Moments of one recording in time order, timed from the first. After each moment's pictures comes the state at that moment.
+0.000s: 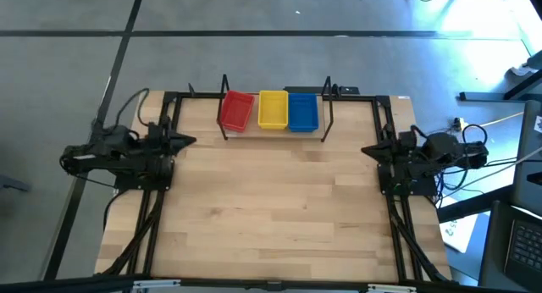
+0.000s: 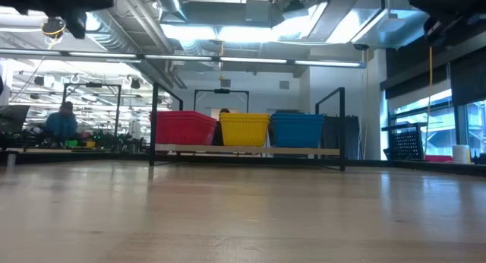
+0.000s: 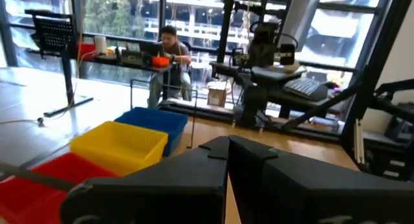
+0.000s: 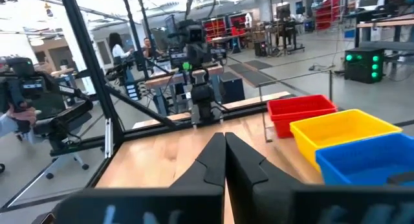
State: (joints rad) left arm -0.02 0.00 0.42 -0.28 -0.26 -0.10; right arm 0.24 0.01 0.42 -0.37 0.29 0.20
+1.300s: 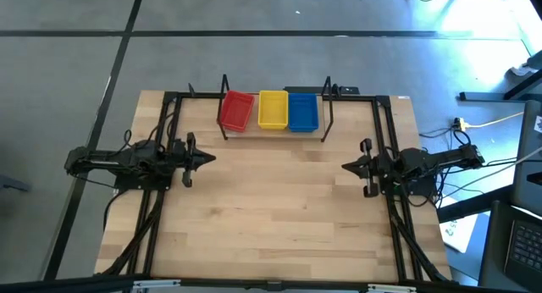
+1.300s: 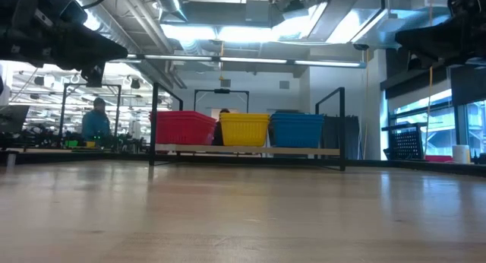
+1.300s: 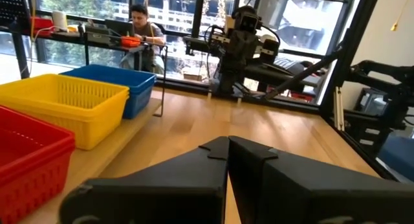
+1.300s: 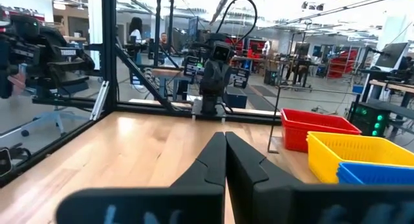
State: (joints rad) left arm -0.02 0.00 0.01 0.10 -0.14 -0.15; right arm 0.24 0.01 0.01 0.11 0.21 -0.11
